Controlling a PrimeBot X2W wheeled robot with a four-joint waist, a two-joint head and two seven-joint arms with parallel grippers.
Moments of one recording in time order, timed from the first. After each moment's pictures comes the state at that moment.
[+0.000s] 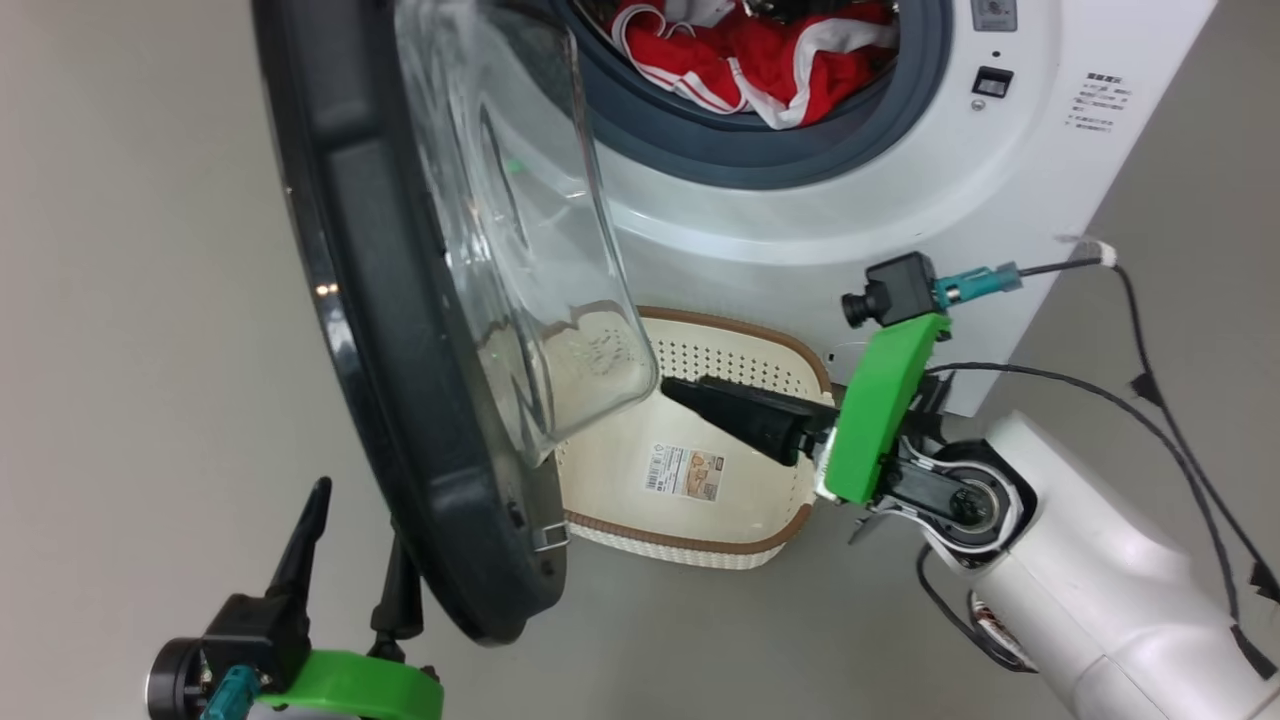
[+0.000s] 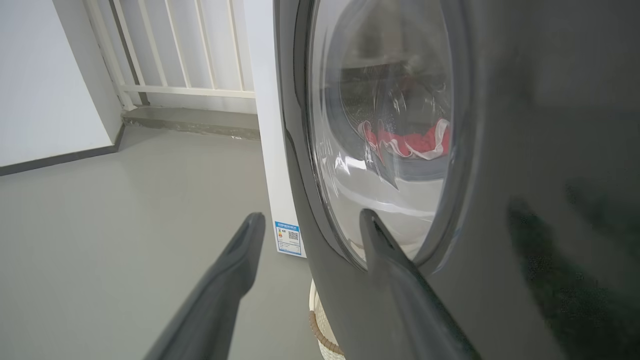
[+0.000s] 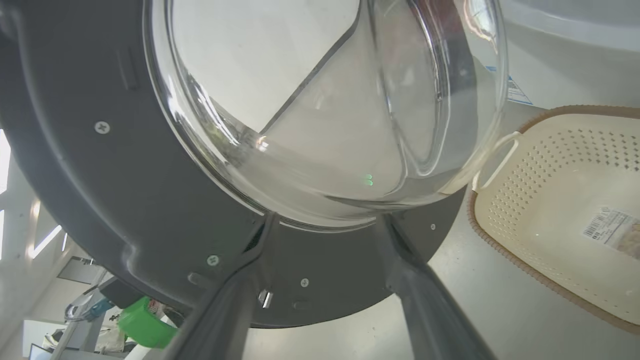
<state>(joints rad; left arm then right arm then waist) -0.11 0.03 -0.17 0.17 -0.21 0.00 -0.25 -0.71 -0.27 0.67 0.39 1.46 0.13 0.46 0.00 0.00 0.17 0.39</state>
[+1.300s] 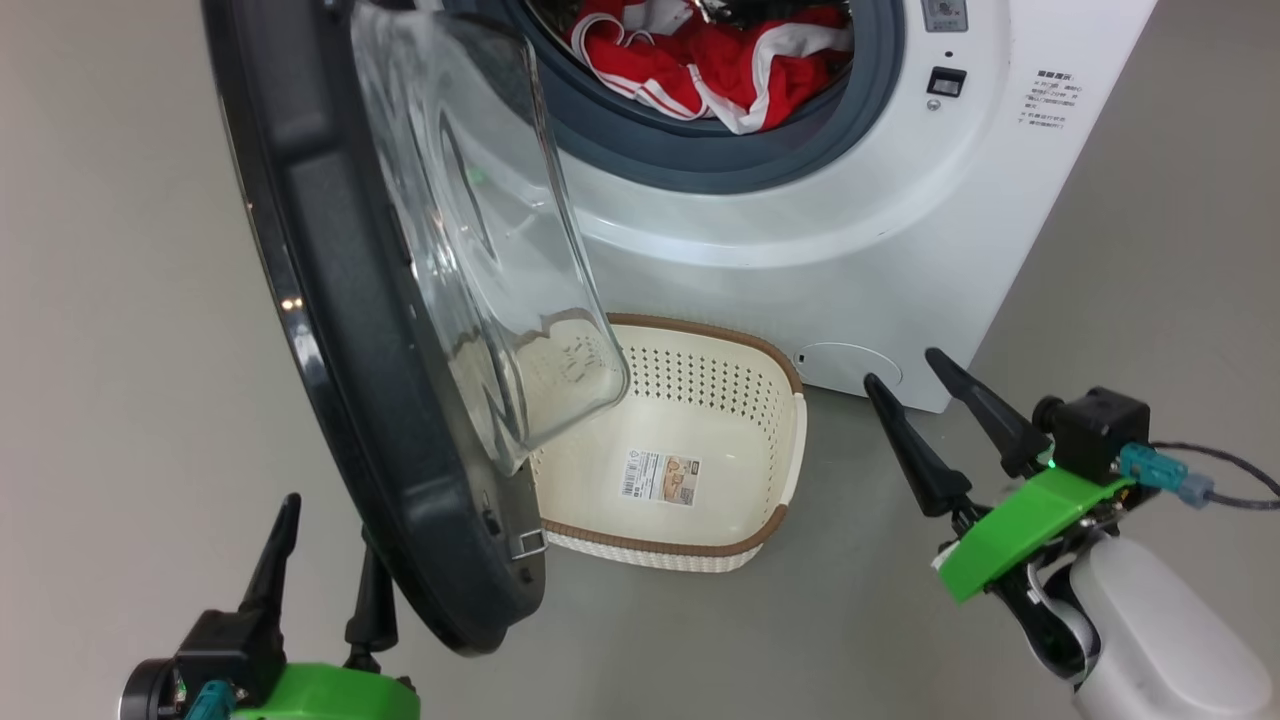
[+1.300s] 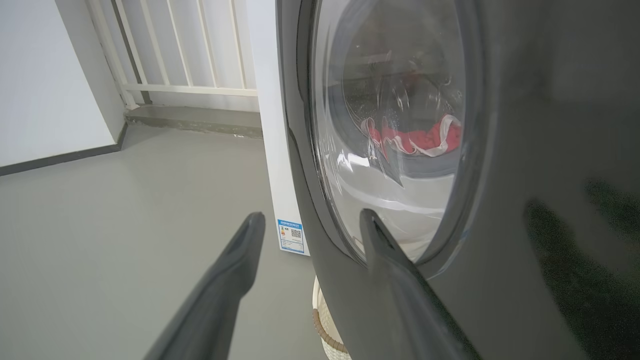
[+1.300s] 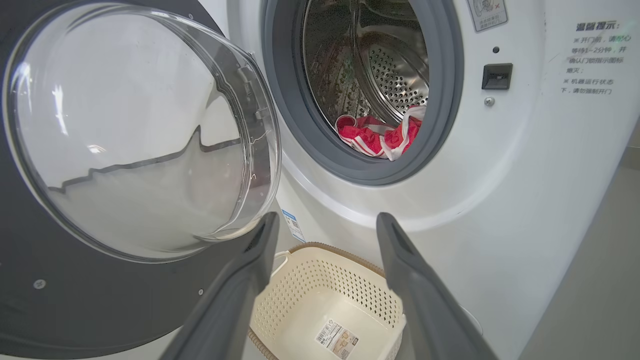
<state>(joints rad) -0.08 0.03 -0.12 0.16 -0.19 0.00 -0.25 -0.44 -0.34 0.44 0.40 0.59 0.13 -0.25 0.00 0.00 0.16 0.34</state>
